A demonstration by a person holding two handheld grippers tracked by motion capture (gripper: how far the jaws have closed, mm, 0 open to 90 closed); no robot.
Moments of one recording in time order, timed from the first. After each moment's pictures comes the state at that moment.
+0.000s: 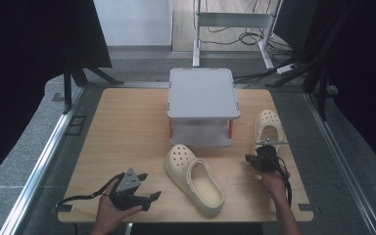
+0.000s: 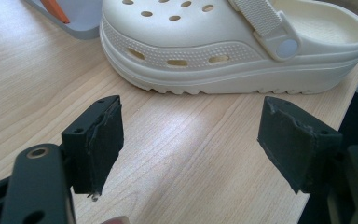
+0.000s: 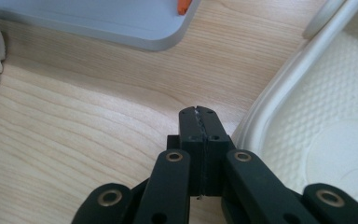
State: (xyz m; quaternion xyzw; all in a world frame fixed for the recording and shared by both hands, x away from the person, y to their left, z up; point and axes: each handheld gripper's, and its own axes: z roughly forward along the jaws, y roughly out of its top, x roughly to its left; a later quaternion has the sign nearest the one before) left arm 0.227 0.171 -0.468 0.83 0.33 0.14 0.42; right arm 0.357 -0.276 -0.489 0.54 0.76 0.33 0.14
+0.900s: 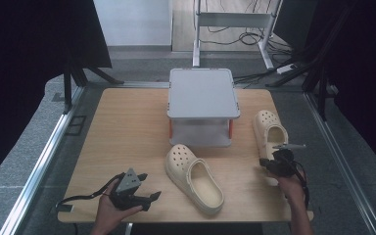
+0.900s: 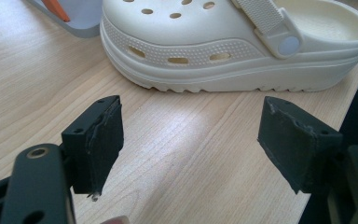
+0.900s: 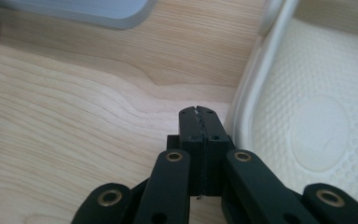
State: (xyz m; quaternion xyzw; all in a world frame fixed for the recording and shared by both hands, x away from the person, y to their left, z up) left arm 0.228 0.170 -0.469 0.84 0.33 0.14 0.41; right arm 0.341 -0.322 -0.481 0.54 0.76 0.33 0.13
